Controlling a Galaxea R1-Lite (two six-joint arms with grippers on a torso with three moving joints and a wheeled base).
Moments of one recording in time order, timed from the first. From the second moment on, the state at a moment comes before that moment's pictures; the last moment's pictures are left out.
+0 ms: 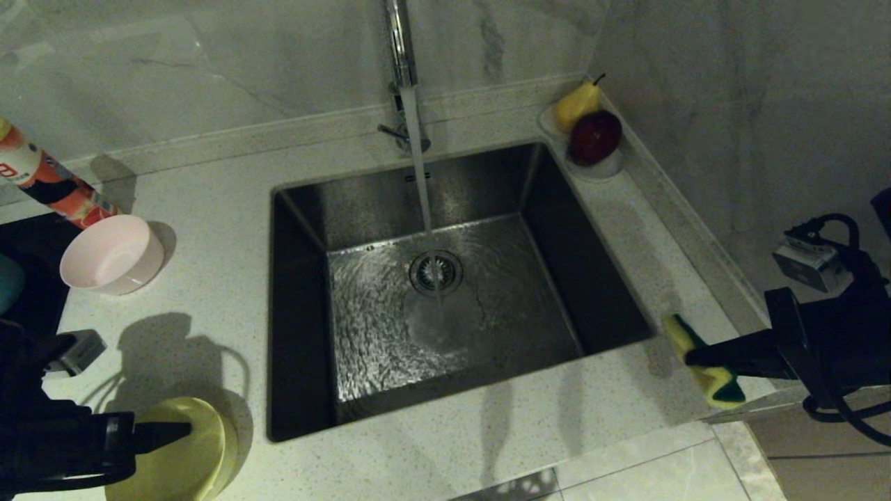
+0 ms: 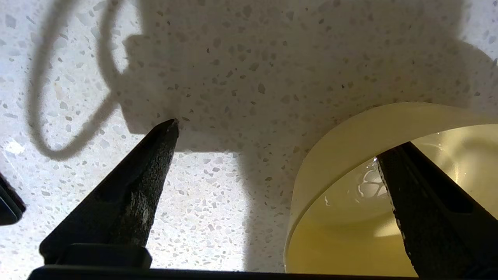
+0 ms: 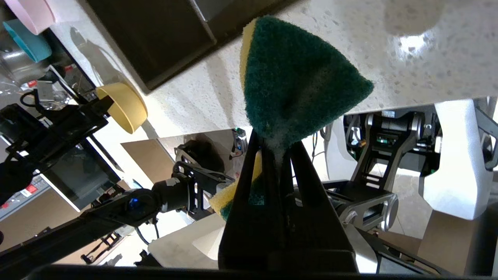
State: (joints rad) left arm 0.33 1.39 -0.56 0.04 -0.20 0.15; right arm 0.17 1.38 -1.06 0.43 0.54 0.61
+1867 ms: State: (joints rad) left arm 0.35 1.43 -0.69 0.16 -0.10 0.01; right arm 0.13 1.37 -0.99 0.42 0.54 0.60
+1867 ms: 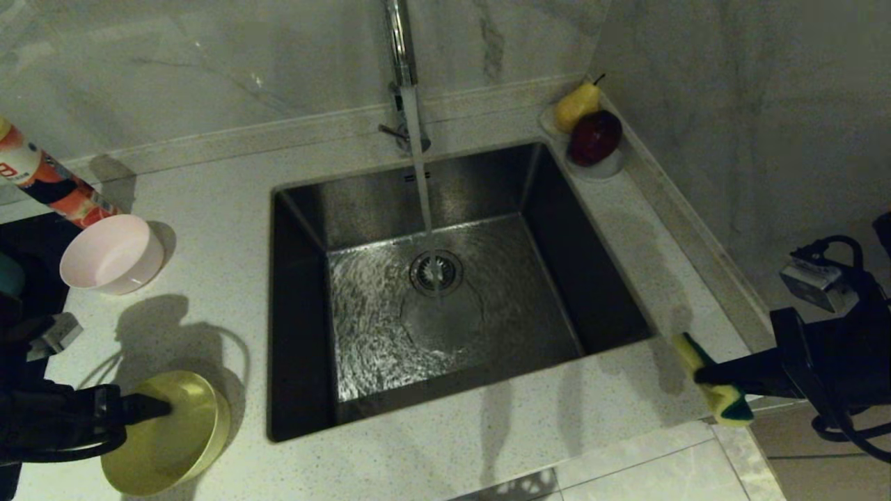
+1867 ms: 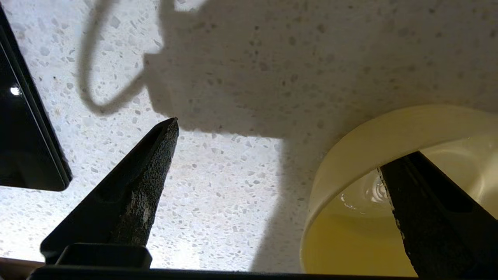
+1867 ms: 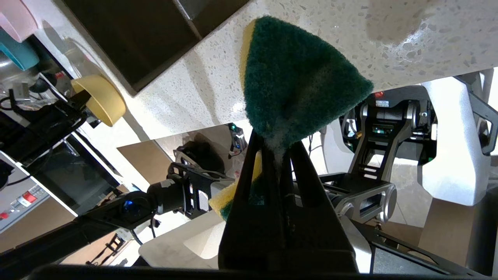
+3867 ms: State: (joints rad) left arm 0.19 1.35 -1.13 0.50 -0.36 -0.39; right arm 0.13 1.33 -0.98 0.42 0.55 0.60
